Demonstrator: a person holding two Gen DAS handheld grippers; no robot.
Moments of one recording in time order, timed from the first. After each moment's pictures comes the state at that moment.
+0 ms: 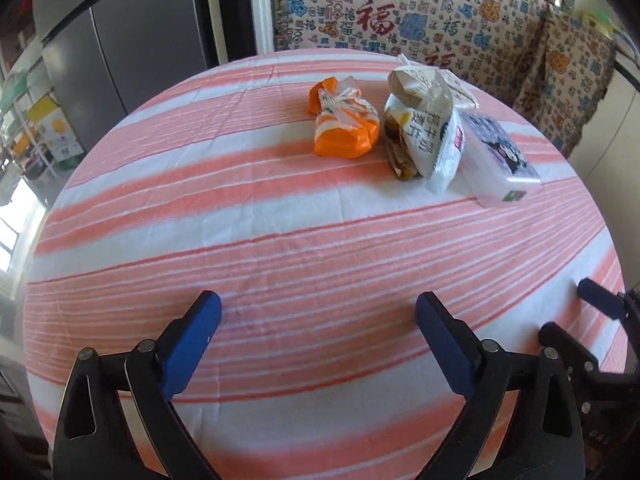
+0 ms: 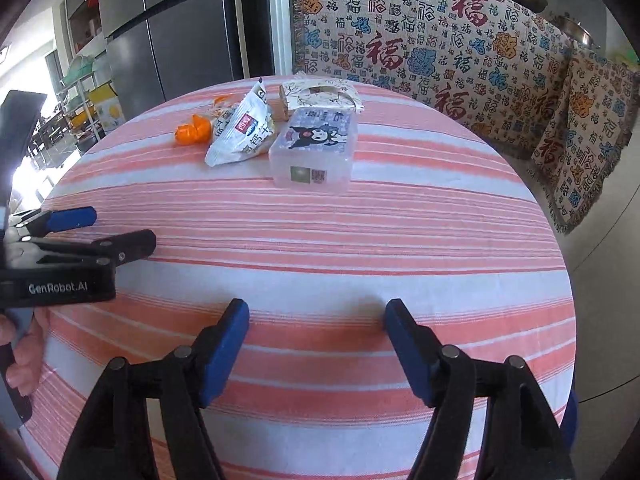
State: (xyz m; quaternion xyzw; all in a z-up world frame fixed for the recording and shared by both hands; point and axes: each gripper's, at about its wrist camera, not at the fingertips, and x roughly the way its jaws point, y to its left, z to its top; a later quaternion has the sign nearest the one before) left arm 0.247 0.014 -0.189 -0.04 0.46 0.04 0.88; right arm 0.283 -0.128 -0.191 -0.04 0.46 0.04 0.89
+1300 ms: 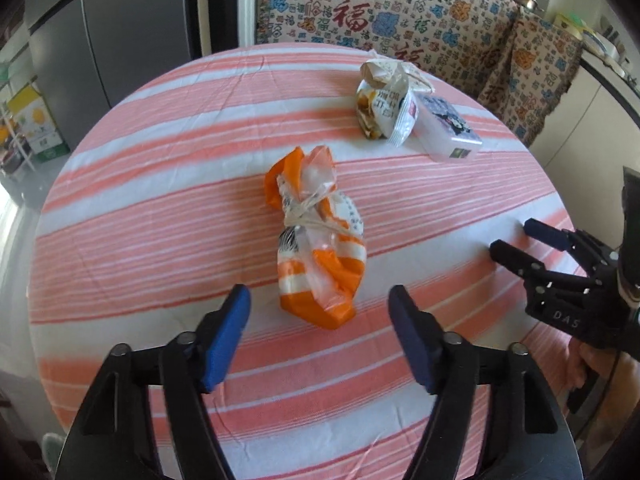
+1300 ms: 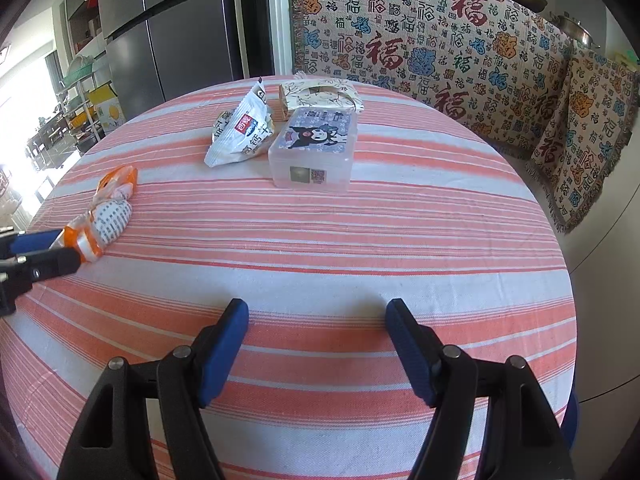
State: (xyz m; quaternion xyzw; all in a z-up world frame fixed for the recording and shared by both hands) left arm 0.183 0.023 -0.179 -0.06 0.48 -0.01 0.88; right arm 0.287 -0.127 -0.190 -0.04 0.46 0.04 0.88
